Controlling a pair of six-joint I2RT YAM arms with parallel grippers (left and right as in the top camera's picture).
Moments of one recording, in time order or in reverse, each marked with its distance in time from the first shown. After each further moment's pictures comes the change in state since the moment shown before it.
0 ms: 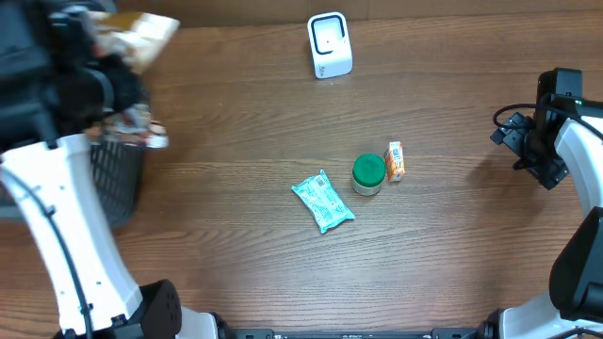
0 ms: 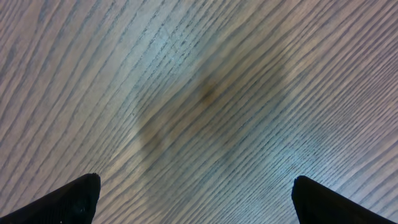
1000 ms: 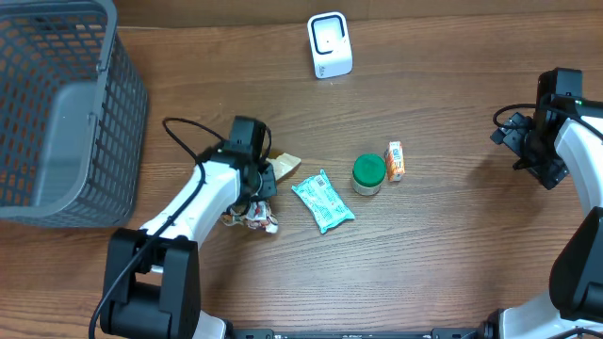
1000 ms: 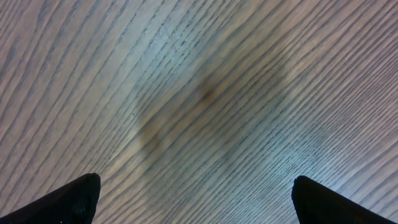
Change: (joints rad) left arm -0.423 0.010 -1.227 0.820 -0.150 -0.251; right arm 0.000 0.000 0.000 0.000 0.000 0.000
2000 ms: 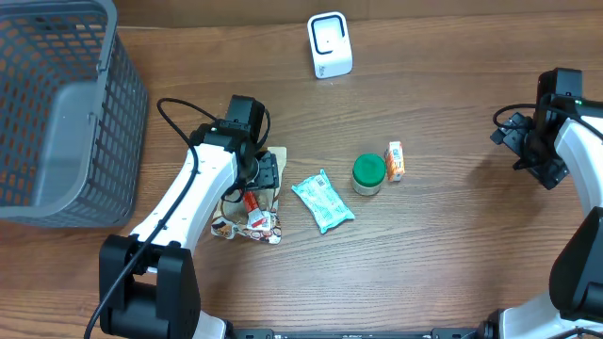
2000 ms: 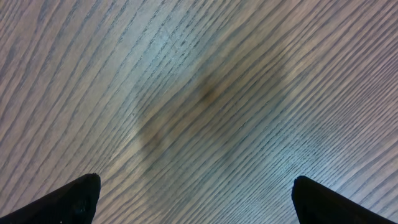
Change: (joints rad) left arm 0.000 -0.001 0.212 -0.282 -0.013 0.040; right arm 0.000 0.000 0.000 0.000 0.000 0.000
